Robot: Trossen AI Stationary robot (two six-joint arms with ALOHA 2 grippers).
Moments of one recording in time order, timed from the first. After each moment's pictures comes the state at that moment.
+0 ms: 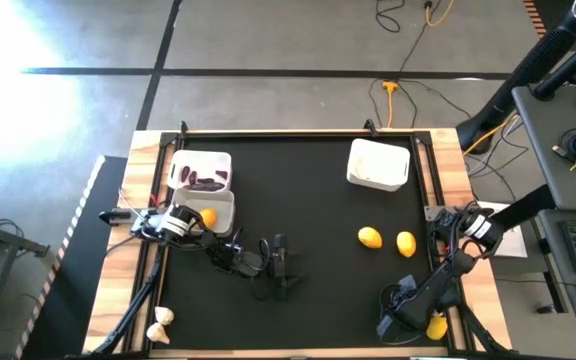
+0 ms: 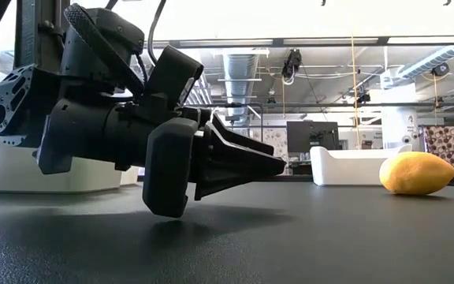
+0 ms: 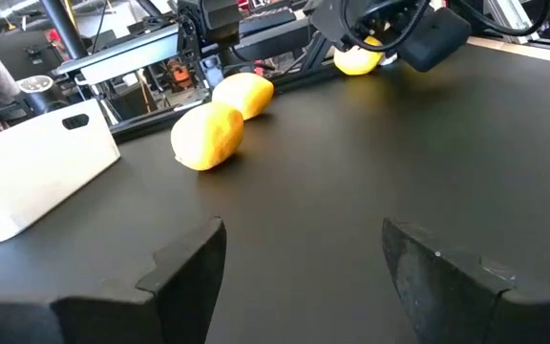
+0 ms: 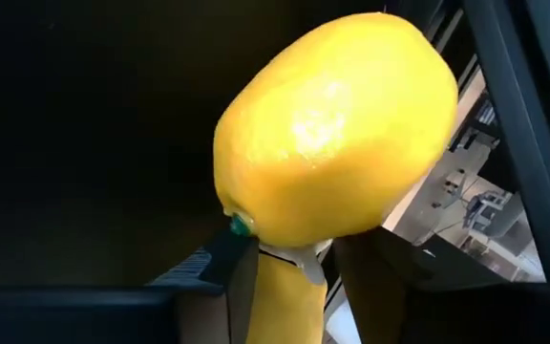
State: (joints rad) left arm -0.37 2.26 0.79 1.36 -0.42 0.23; right arm 0.90 1.96 1.10 -1.16 -0.64 1.95
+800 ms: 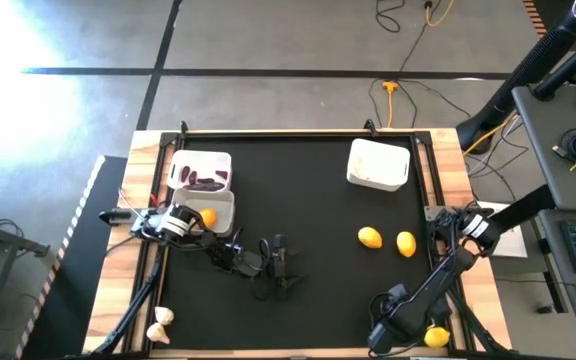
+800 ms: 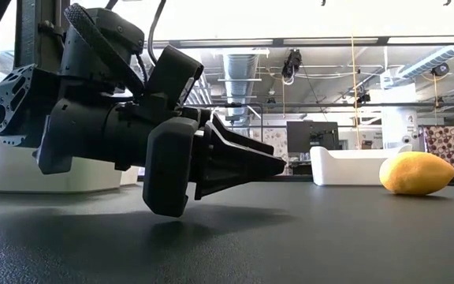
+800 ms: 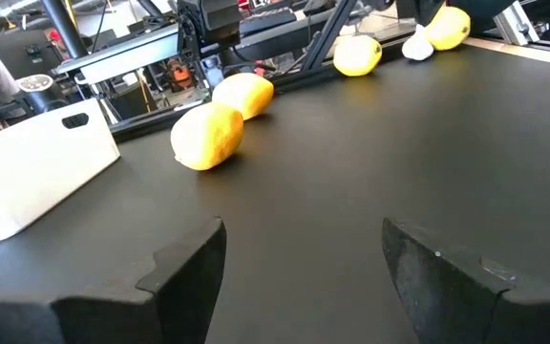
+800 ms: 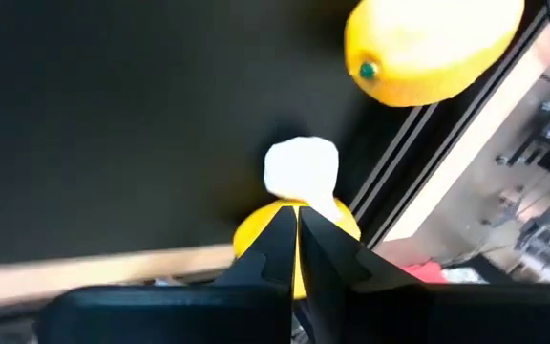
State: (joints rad) left arm -0.37 2.26 0.79 1.36 -0.42 0.22; right arm 0.86 1.97 1.33 -1.24 -0.57 1.95
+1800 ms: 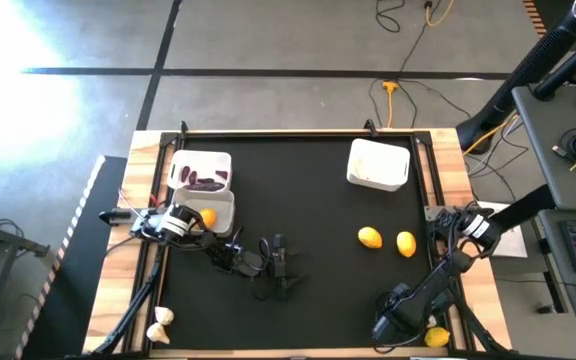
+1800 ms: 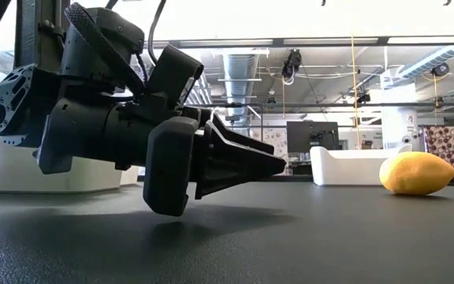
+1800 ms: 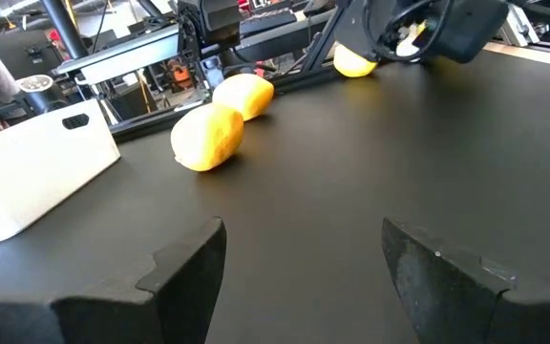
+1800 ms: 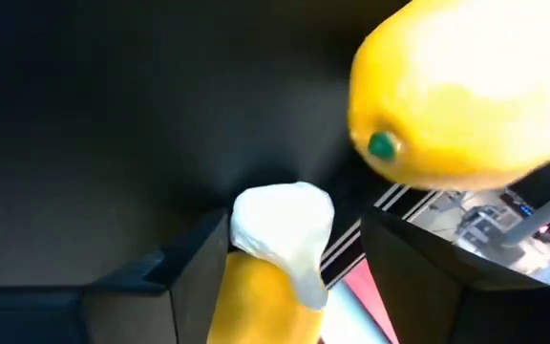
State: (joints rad) left arm -0.37 2.26 0.79 1.36 -0.42 0.22; right arm 0.87 1.96 1.11 -1.05 -0.70 1.81
